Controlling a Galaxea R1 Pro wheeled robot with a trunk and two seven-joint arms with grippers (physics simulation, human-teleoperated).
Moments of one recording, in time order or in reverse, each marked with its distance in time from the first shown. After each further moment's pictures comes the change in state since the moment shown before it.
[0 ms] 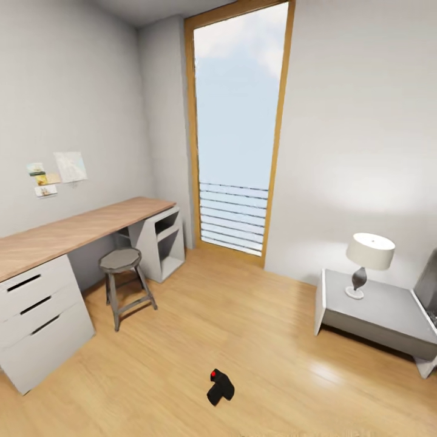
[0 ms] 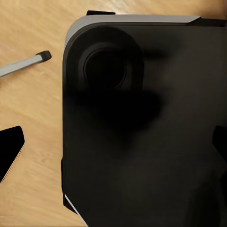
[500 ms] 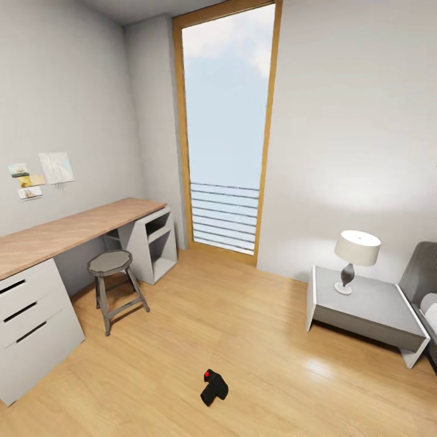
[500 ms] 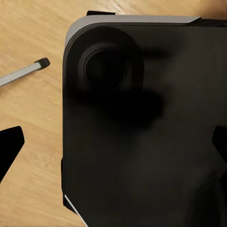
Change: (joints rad) left arm 0.000 0.000 0.000 0.000 0.000 -0.001 0.000; right arm 0.000 0.000 0.000 0.000 0.002 0.000 0.000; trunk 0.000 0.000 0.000
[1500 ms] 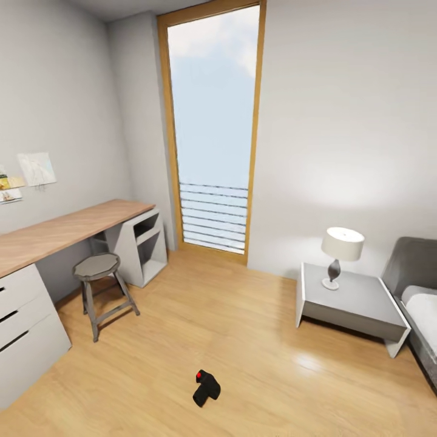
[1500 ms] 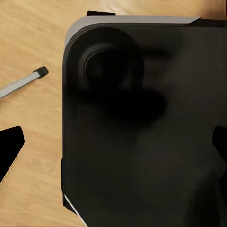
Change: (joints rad) left arm 0.000 0.000 0.001 -0.001 0.000 0.001 0.000; right arm 0.000 0.001 -0.002 0.000 -0.004 -0.022 0.000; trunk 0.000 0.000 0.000
